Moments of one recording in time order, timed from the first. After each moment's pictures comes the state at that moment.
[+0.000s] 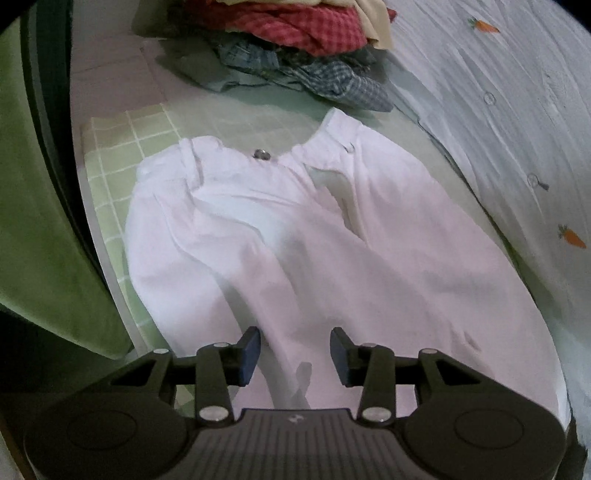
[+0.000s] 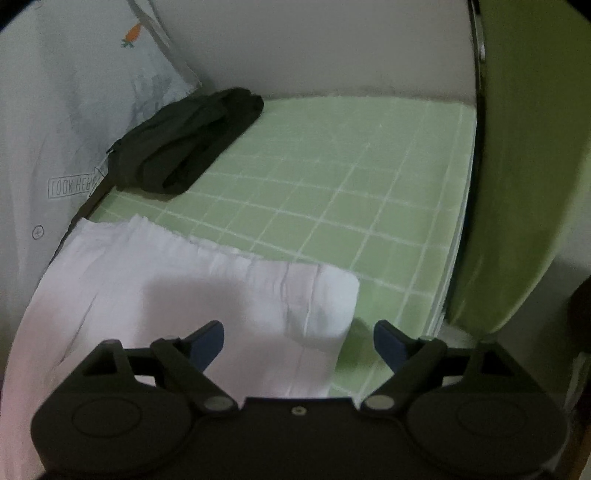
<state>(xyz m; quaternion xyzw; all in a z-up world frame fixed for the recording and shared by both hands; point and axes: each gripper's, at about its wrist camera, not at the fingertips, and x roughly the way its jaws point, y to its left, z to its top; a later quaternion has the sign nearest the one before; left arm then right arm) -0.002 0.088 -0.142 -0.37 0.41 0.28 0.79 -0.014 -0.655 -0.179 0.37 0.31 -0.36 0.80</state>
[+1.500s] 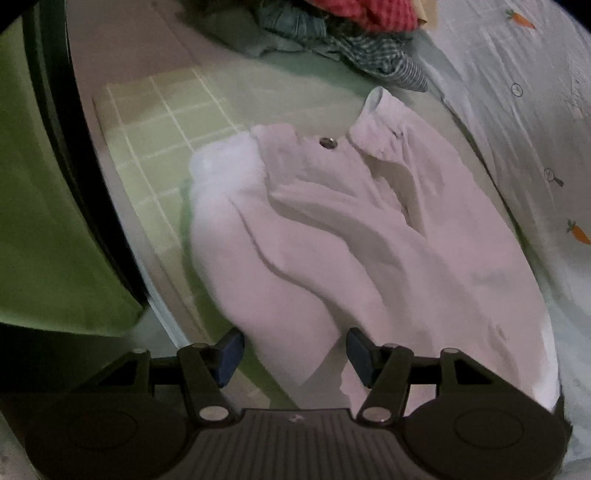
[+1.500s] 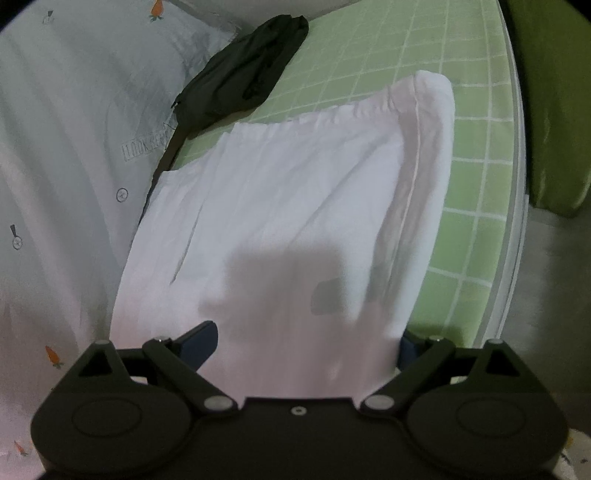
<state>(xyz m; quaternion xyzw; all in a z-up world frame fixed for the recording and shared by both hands) -0.030 0.166 -0.173 -0.41 0.46 0.23 0.75 -0.014 -0.546 -0.189 0.51 0.29 -0.25 0.77</state>
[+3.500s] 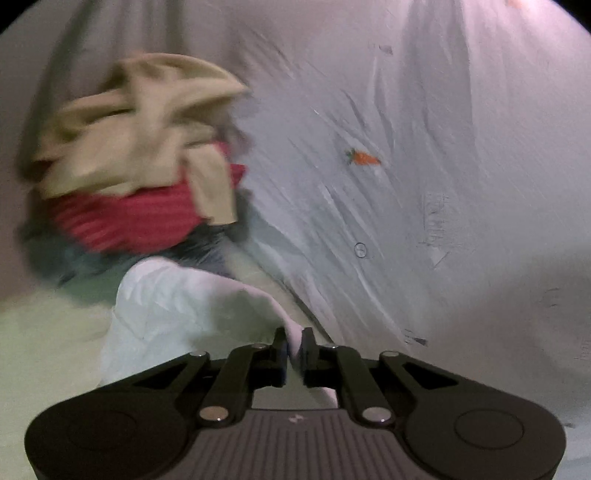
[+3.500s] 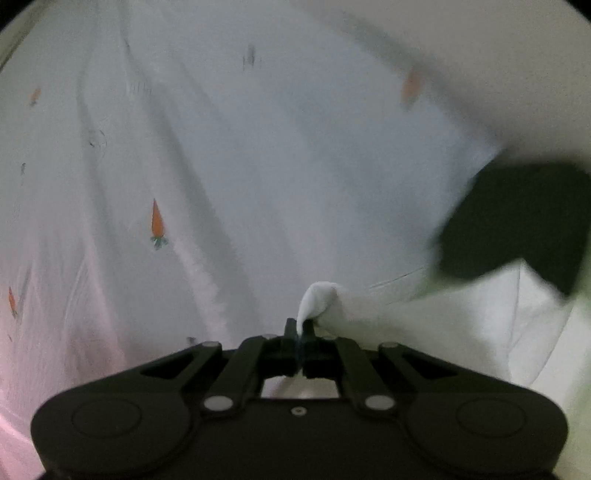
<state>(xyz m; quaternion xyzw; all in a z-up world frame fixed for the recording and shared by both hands) 0.183 0.126 -0.019 -0.35 0.20 0.25 0.88 0.230 -0.645 -0.021 0.50 0.10 -0.01 0.86</state>
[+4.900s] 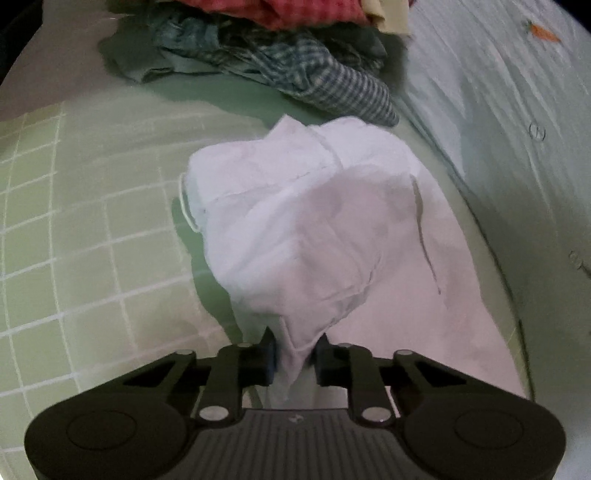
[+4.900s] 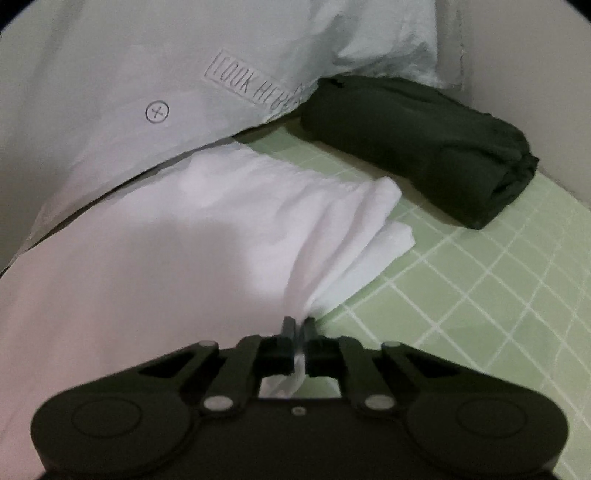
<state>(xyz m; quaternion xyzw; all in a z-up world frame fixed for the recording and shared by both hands) 0.166 0.129 -0.185 -0.44 0.37 0.33 0.75 0.253 -0.553 -0.192 0.16 0.37 -0.25 0.88</state>
